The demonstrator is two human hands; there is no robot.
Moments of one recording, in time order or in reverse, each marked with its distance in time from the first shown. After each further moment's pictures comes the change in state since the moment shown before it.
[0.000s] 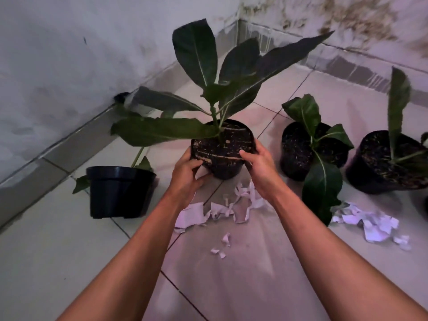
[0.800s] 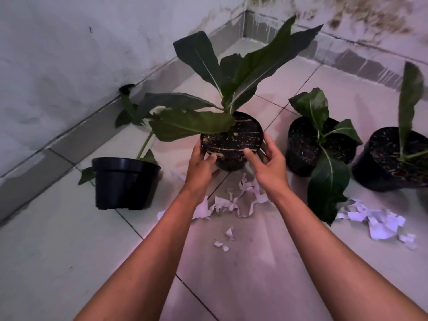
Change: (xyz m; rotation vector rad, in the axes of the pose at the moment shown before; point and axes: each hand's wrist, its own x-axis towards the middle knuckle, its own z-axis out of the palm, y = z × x) left_hand 0.002 -0.017 0.013 0.051 0.070 0.028; right_hand -0.018 0.011 -0.009 -0.243 0.094 -0.188
